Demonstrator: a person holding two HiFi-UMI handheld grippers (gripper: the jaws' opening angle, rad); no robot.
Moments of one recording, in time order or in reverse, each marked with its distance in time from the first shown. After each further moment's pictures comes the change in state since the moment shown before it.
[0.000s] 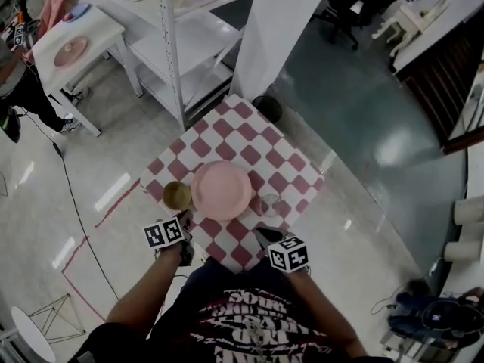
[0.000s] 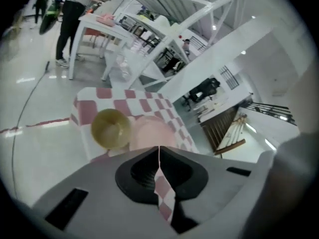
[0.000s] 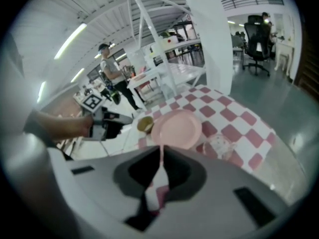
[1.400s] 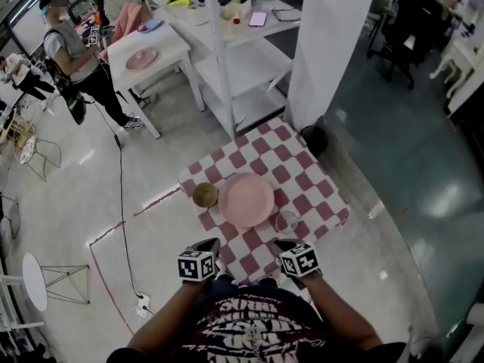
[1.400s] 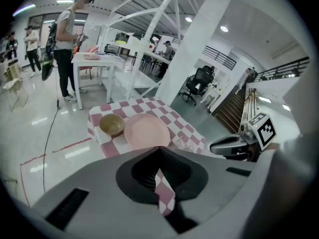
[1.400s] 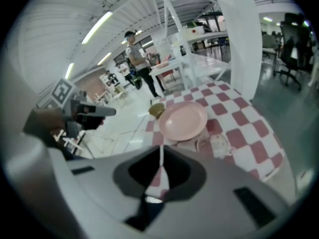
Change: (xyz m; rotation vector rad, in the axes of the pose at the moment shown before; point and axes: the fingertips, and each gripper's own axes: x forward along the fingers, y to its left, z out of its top) left arm -0.066 -0.095 -0.096 0.248 -0.100 0.234; right arm -0.010 -0.039 -0.031 -0.255 0.119 0.214
